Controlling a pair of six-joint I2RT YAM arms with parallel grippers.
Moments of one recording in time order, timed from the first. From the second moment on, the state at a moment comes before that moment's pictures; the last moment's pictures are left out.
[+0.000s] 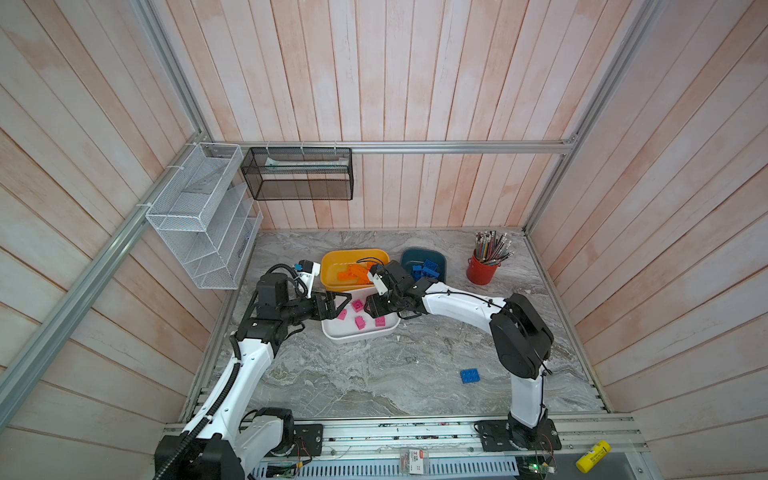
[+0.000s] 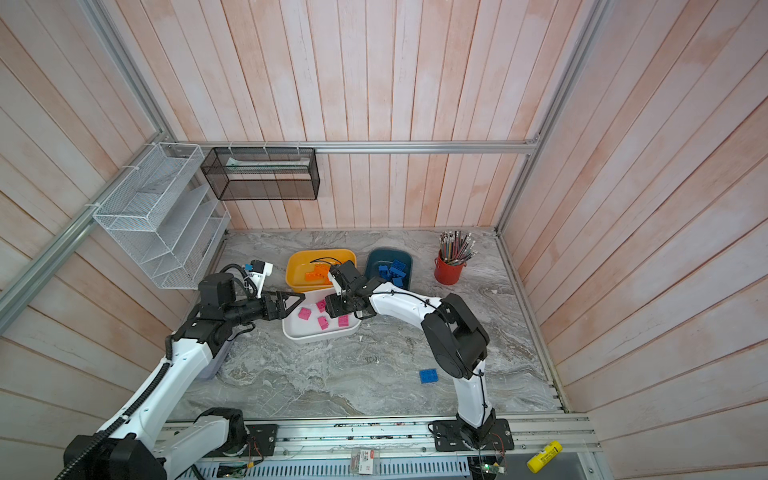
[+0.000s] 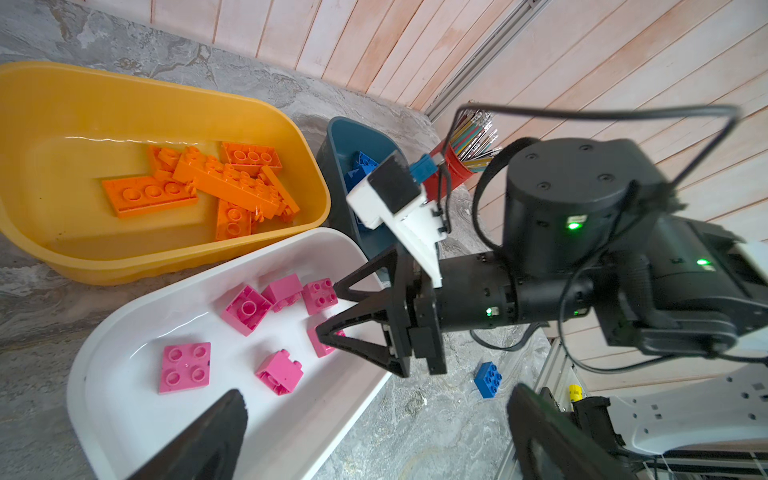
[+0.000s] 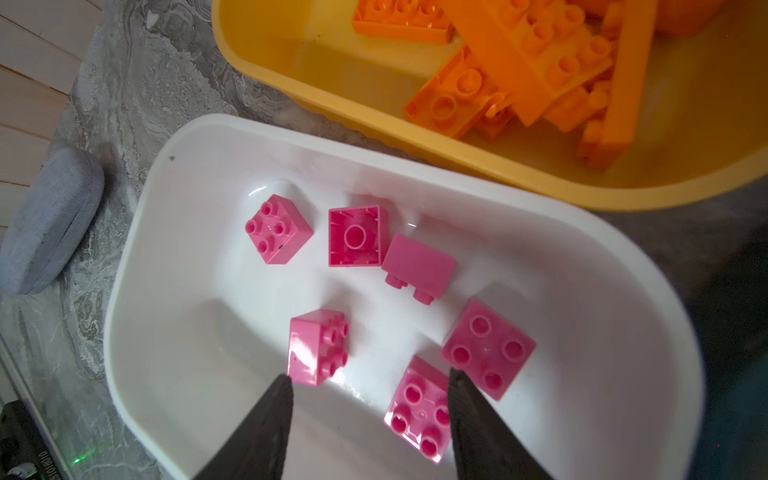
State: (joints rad) left arm -0.08 1.05 0.75 -0.26 0.75 -0.28; right arm 0.83 1.94 1.44 -0.40 -0.14 0.39
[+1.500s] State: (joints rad) left arm -0.31 1.17 0.67 -0.03 0.81 -0.41; right arm 0.79 0.96 0.49 -0.80 0.06 1.46
